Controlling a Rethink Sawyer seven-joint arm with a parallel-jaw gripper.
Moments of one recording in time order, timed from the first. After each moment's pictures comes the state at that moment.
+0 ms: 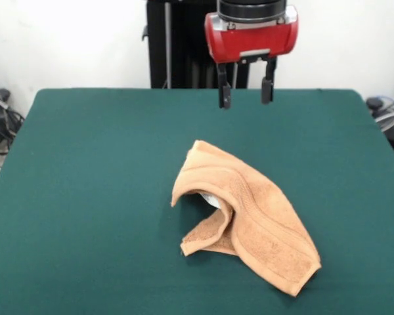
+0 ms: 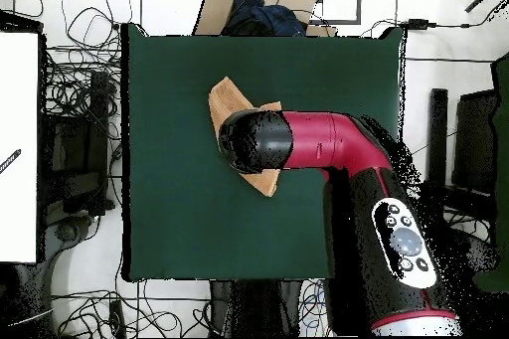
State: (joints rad) arm -0.48 -0.83 0.41 1.68 -0.24 0.75 1.57
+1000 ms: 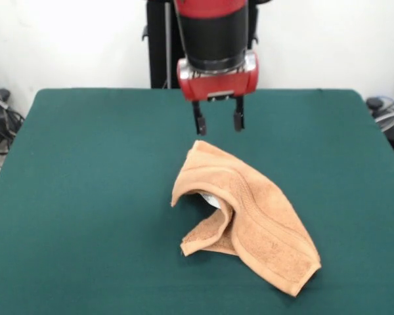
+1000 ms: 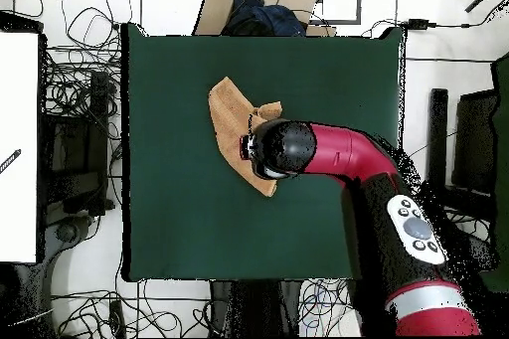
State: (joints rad) arm -0.53 -0.68 0.36 1.69 -0.21 0.70 1.57
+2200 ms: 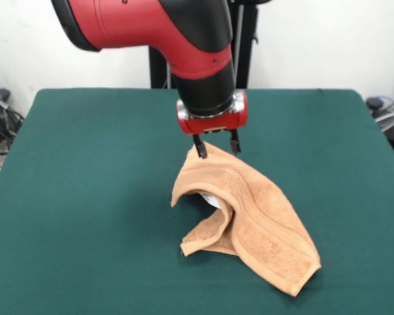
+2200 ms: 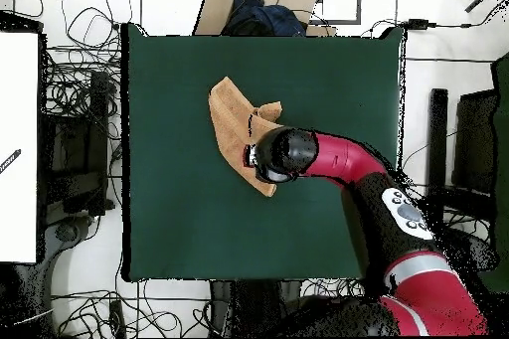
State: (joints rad) arm -0.56 -0.51 0.36 1.65 -0.21 0.69 1.57
